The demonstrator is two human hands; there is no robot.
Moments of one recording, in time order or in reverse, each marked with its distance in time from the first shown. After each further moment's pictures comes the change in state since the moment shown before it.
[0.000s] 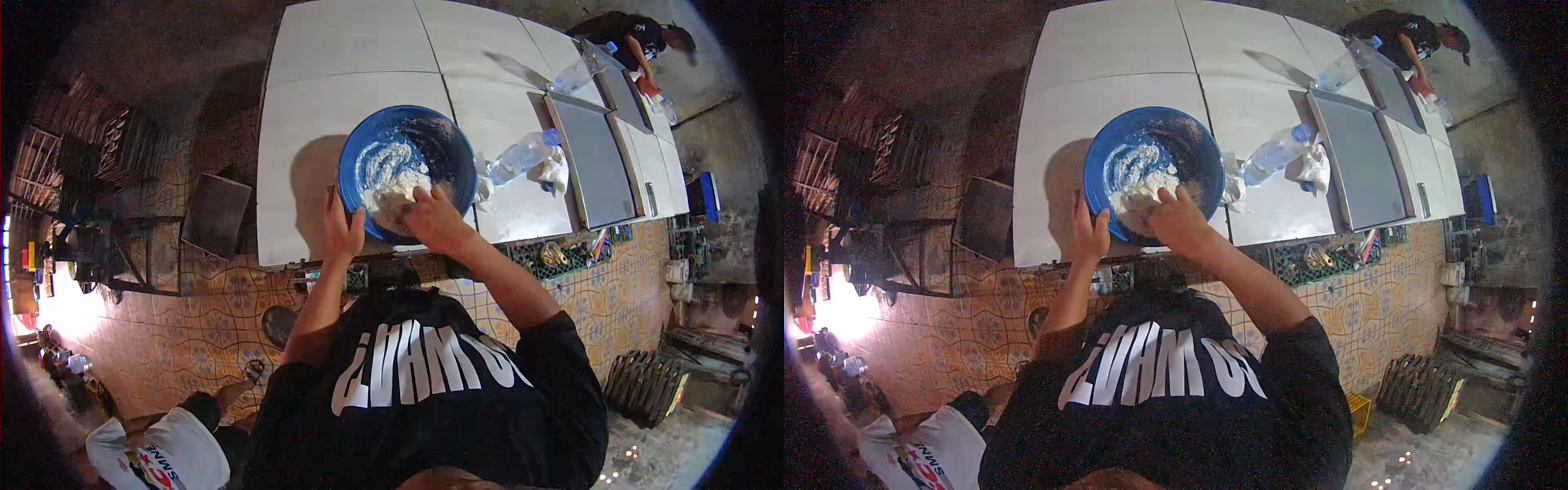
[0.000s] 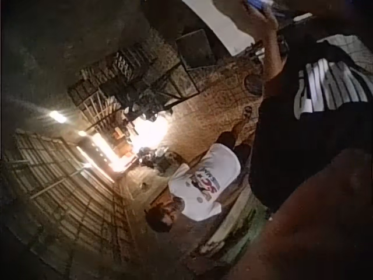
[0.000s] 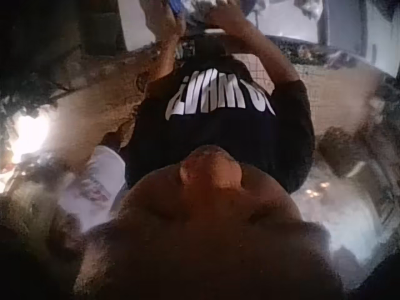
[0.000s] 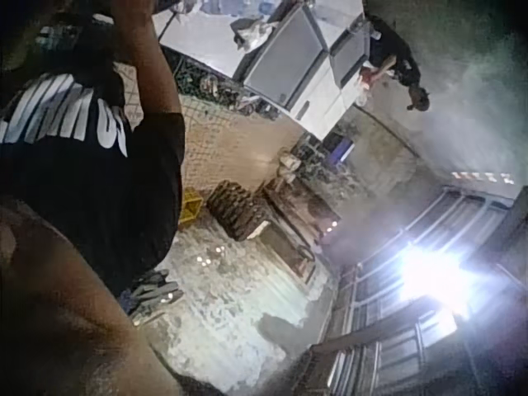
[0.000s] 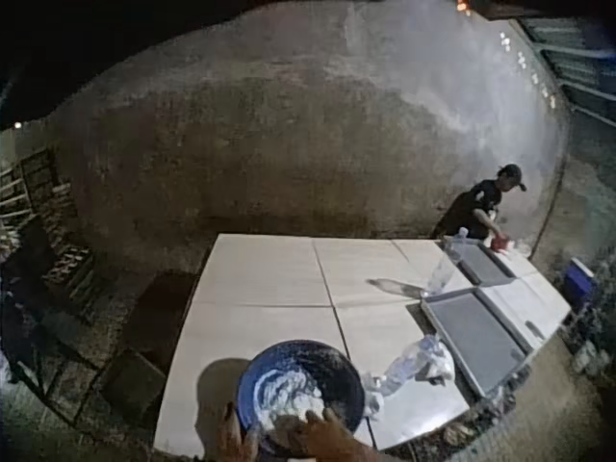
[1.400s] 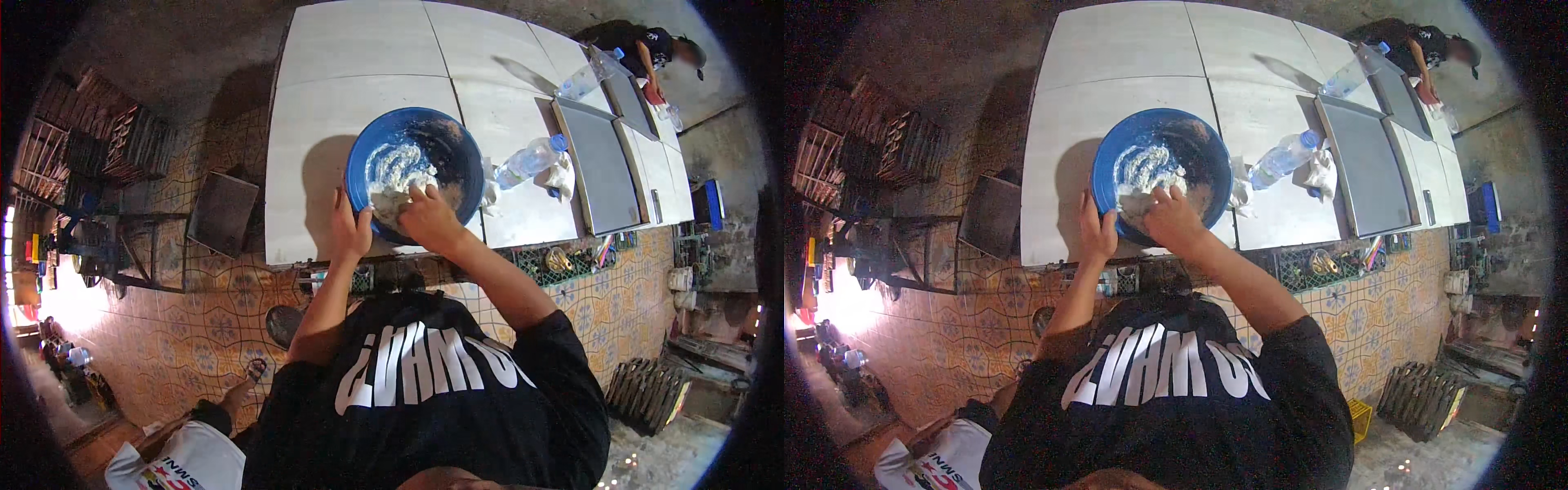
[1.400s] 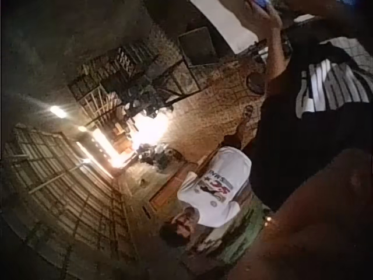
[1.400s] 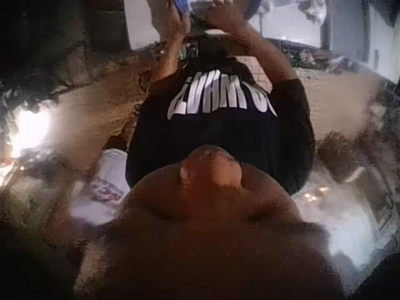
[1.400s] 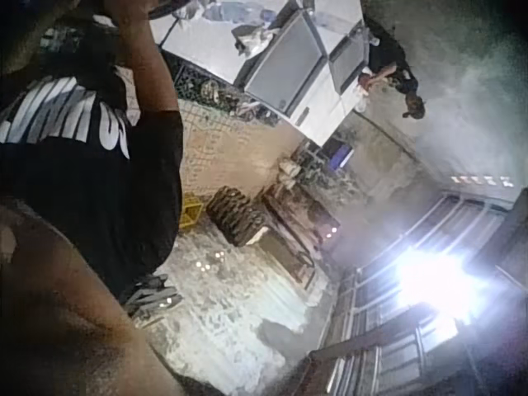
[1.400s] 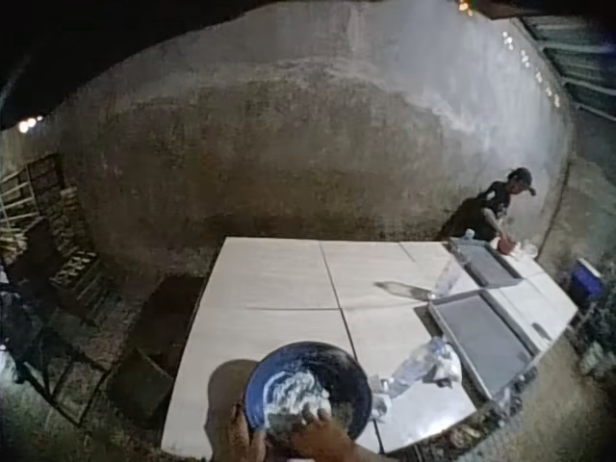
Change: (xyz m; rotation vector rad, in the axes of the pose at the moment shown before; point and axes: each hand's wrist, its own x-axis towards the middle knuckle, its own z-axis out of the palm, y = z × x) left_hand 0.005 0.013 0.001 0.041 0.002 -0.018; right_hand 0.016 -0.006 0.005 -0.029 0.099 -0.030
